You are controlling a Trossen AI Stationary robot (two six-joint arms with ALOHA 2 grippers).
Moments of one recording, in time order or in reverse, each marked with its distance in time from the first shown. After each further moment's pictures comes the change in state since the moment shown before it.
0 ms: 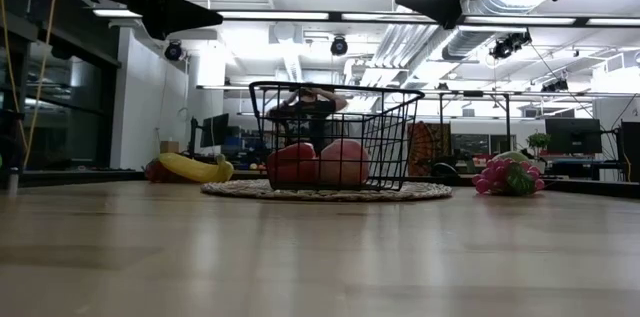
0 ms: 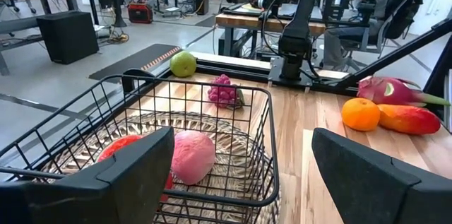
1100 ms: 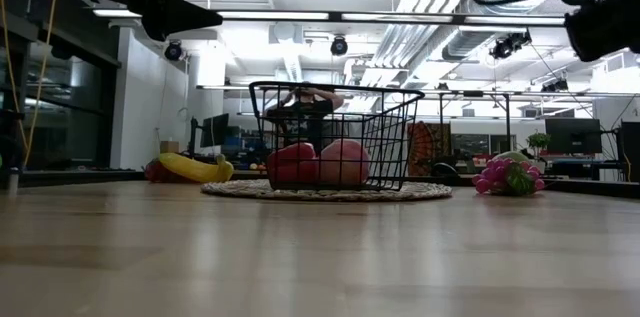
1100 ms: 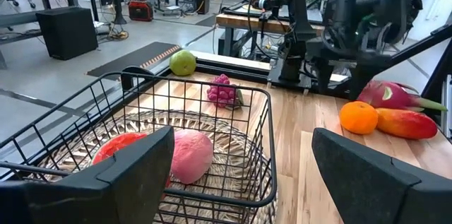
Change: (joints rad) left arm 0.000 0.000 0.000 0.000 -0.004 -0.026; right arm 0.806 0.120 0.050 -1.161 0.246 1.285
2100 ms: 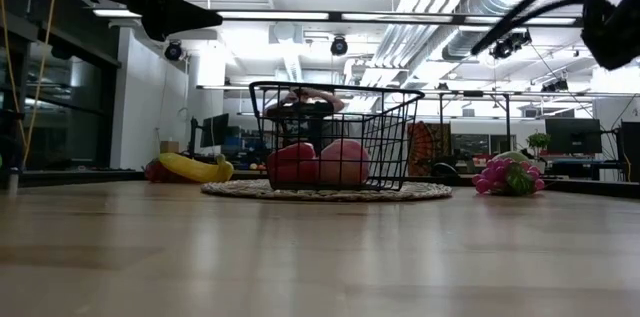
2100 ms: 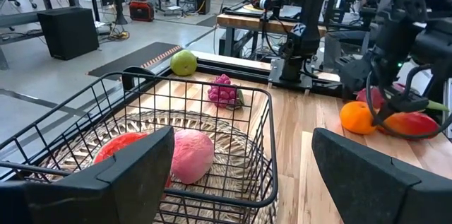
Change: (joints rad) left arm 0.000 0.000 0.000 0.000 -0.003 0.000; right arm 0.099 0.549 0.324 -0.155 -0.120 0.077
